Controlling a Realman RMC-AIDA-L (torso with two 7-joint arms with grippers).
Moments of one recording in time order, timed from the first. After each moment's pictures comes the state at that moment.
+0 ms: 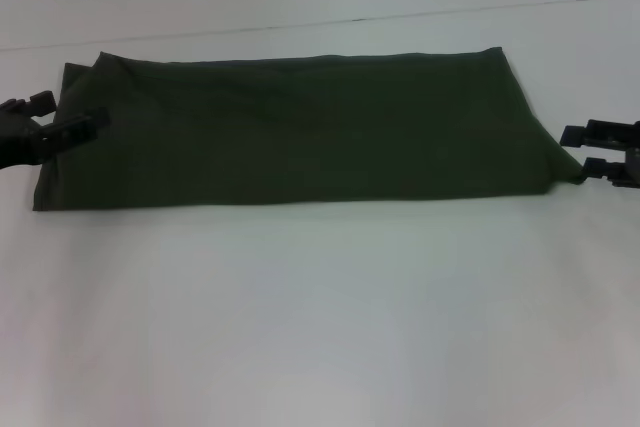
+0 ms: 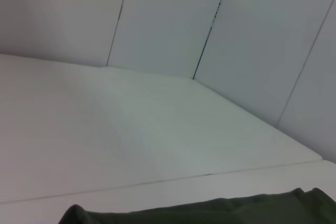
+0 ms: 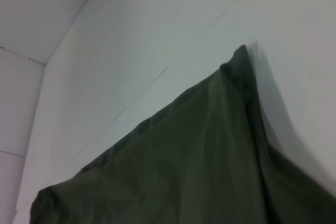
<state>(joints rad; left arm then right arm) -0.47 -2.16 0.51 0.88 2.00 1.33 -1.64 0.45 1.89 -0.40 -0.54 -2.19 -1.38 2.33</state>
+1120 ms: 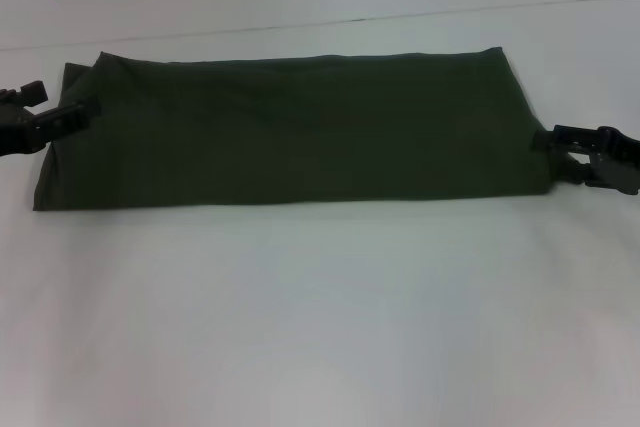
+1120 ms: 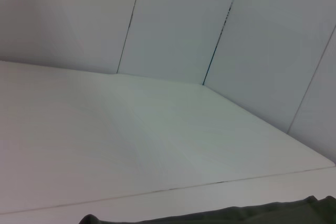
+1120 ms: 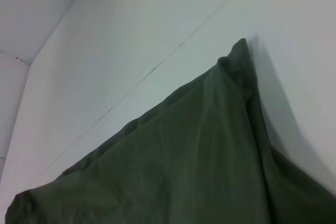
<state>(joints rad) -0.48 -2.16 0.50 0.88 2.00 1.30 -1.64 0.48 1.94 -0.42 -0.52 -2.19 -1.26 2.28</state>
